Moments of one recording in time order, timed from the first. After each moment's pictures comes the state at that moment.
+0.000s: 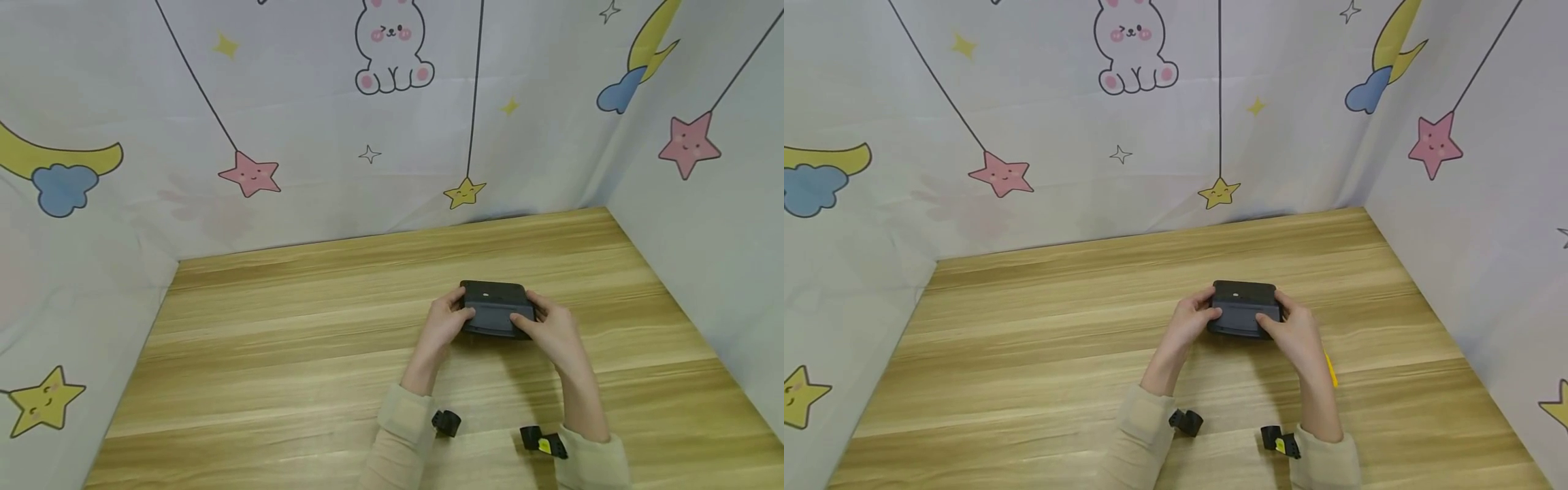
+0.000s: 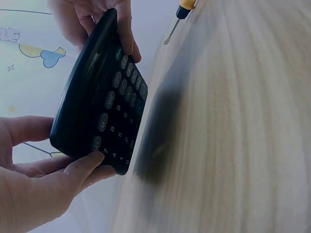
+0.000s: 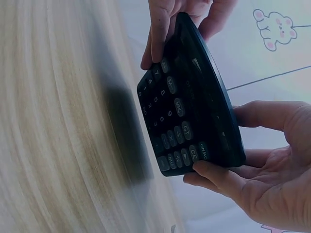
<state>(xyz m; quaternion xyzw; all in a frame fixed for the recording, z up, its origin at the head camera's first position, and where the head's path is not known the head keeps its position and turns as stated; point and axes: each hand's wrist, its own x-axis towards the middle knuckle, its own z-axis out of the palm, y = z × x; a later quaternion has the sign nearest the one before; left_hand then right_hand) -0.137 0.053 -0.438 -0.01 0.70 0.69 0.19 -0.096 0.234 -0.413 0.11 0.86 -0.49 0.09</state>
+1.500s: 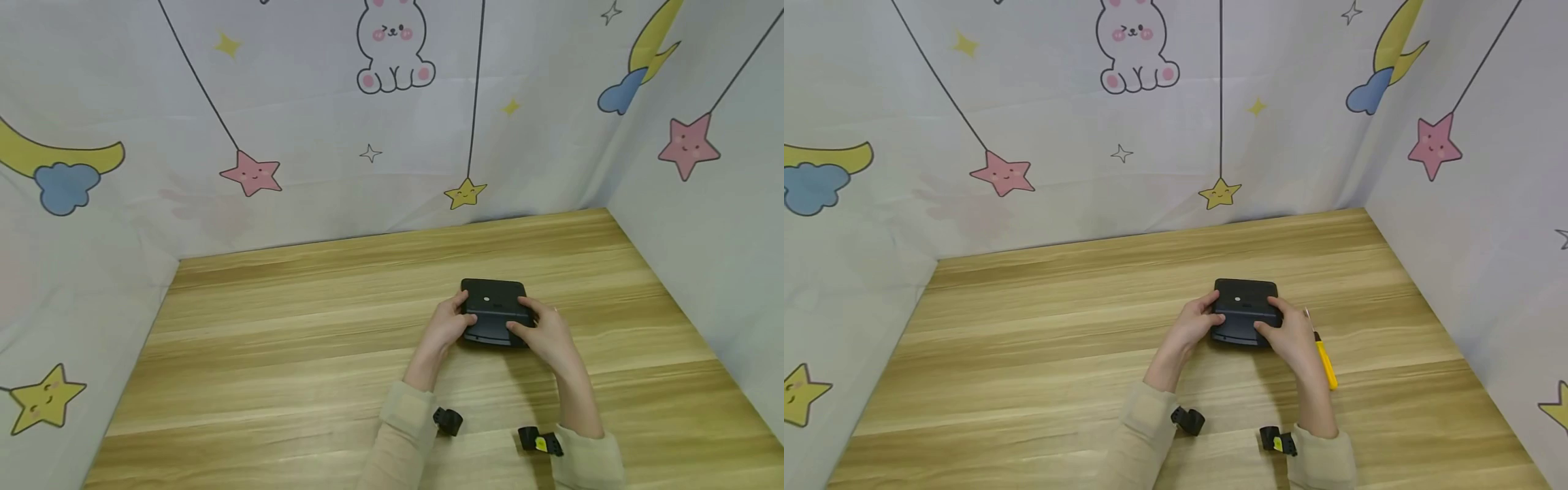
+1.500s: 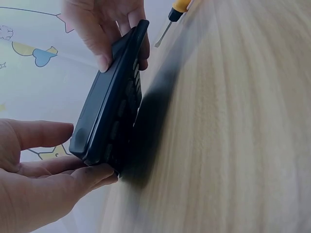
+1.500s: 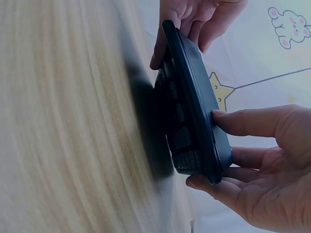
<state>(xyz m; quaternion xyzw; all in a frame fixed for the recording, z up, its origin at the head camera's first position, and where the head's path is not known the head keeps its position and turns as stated) -0.143 0.059 -0.447 -0.01 0.71 0.66 0.22 -0.101 0.232 -0.429 0.08 0.90 -0.41 0.10</state>
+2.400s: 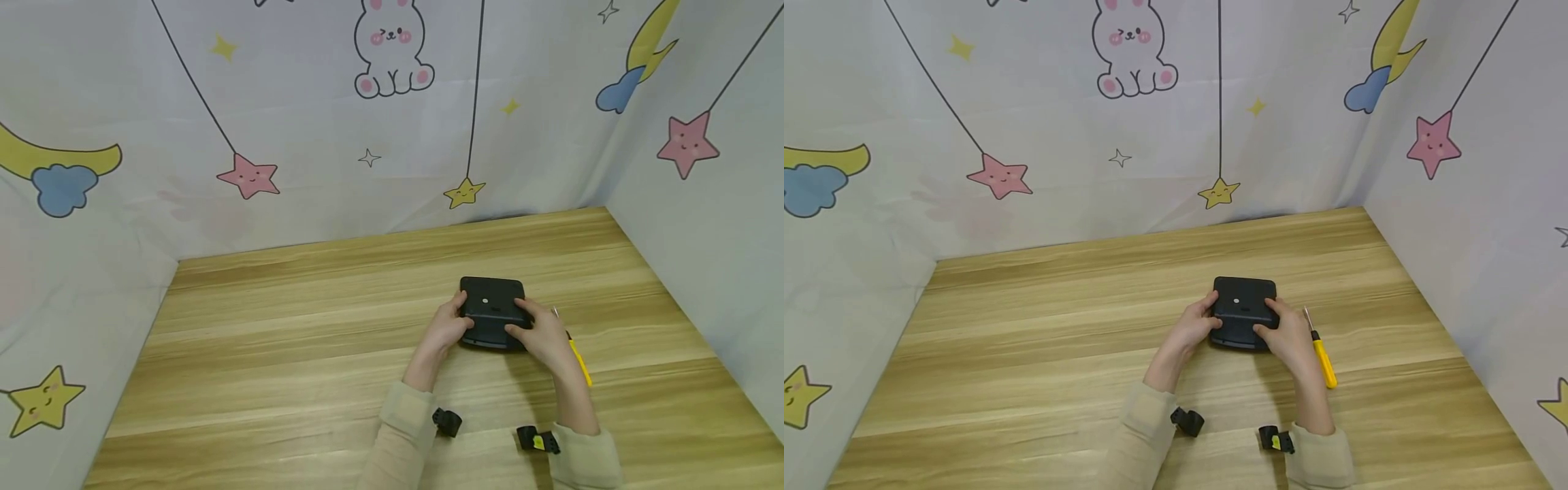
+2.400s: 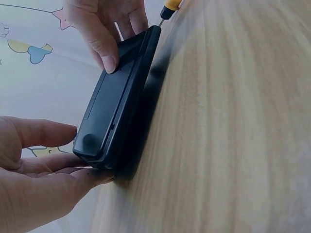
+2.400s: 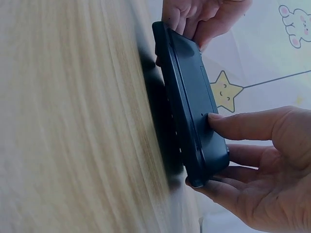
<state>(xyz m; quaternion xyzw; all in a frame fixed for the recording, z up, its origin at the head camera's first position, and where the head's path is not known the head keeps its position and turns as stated) -0.143 0.058 -0.455 0.01 0.71 0.67 0.23 -0.103 0.233 -0.439 0.07 0.92 -0.37 0.09</state>
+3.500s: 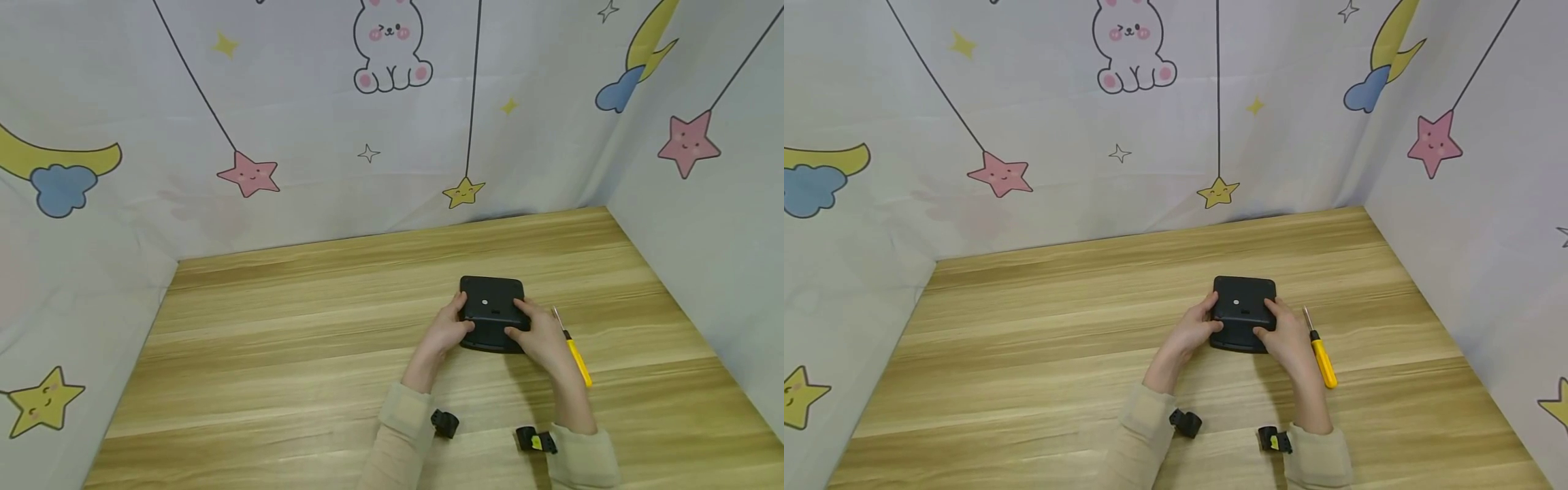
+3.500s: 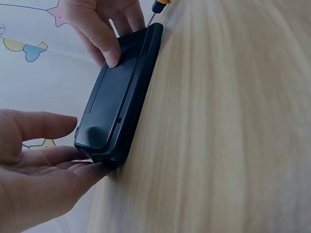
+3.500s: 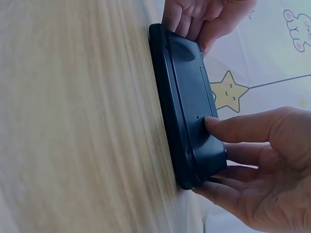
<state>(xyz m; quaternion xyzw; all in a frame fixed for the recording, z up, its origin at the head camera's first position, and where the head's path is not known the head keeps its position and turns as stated) -0.141 0.055 -0.460 0.04 0.74 0.63 0.24 -0.104 0.232 -0.444 0.06 0.93 -0.35 0.08</state>
